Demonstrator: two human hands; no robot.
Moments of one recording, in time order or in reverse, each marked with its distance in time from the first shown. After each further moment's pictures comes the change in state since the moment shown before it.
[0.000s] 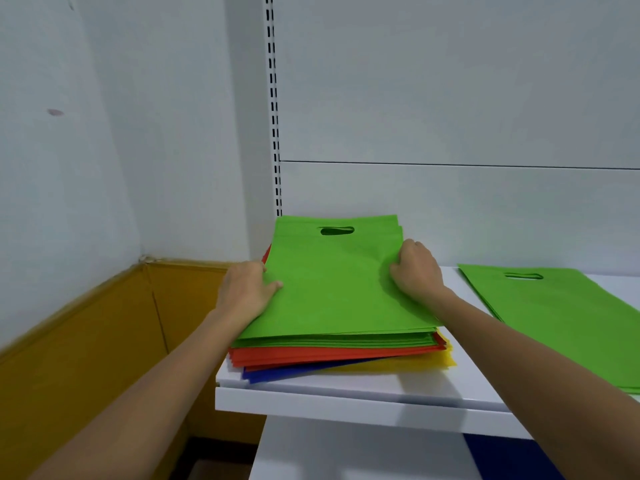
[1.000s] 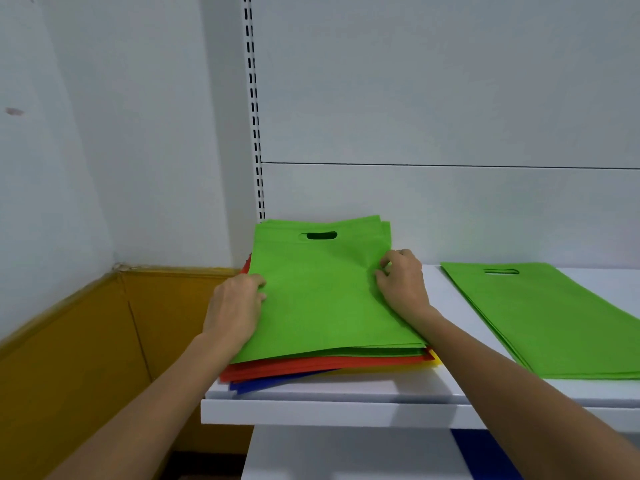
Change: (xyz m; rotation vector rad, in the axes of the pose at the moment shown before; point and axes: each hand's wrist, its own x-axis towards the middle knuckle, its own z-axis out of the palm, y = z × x) left_hand -0.023 0.006 0.003 0.048 0.069 0.179; right_hand -0.020 0.007 0.013 0.176 0.152 -0.063
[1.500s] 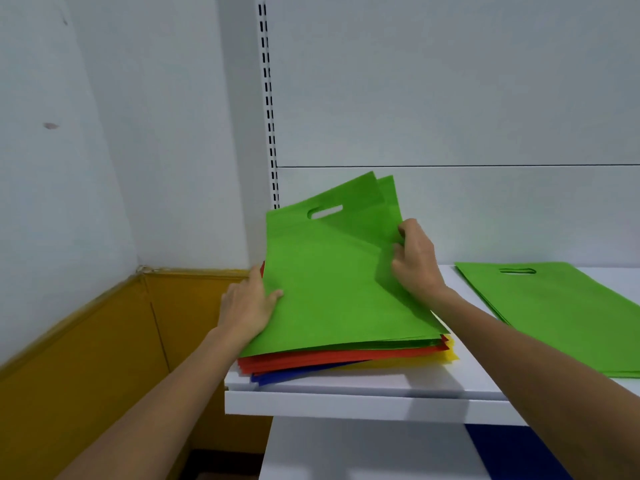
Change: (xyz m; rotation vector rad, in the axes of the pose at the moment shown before) left_hand 0.003 -0.010 -0.004 -0.076 -0.126 -0.176; right_hand 0.006 -0.025 -0.022 0.184 0.085 -0.170
